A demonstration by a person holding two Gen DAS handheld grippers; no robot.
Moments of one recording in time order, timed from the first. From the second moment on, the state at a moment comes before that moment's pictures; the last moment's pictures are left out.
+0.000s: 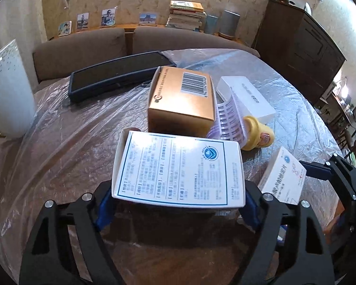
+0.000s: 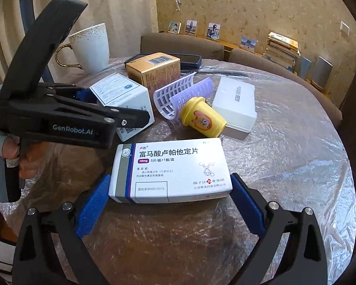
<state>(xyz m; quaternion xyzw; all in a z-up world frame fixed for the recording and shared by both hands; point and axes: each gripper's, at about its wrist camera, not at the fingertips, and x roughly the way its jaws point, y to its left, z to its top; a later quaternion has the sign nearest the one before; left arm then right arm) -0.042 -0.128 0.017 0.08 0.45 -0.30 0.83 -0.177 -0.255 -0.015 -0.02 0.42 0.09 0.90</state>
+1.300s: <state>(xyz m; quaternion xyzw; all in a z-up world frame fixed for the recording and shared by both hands) -0.167 -0.088 0.029 0.03 0.42 -0.20 0.88 -0.233 -0.303 0.001 0.05 0.40 0.10 0.91</state>
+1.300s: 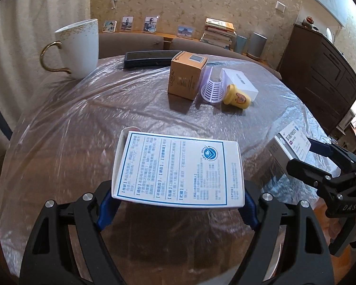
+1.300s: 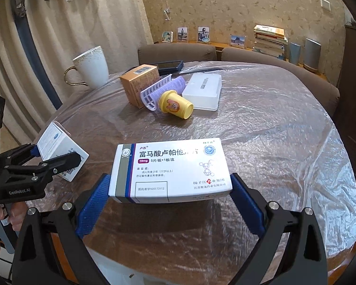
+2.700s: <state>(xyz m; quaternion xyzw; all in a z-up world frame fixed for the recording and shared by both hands) -0.286 -0.099 0.028 0.03 0.43 -0.19 0.88 -0.344 -0.308 0.009 0.06 0.41 0.15 0.90</state>
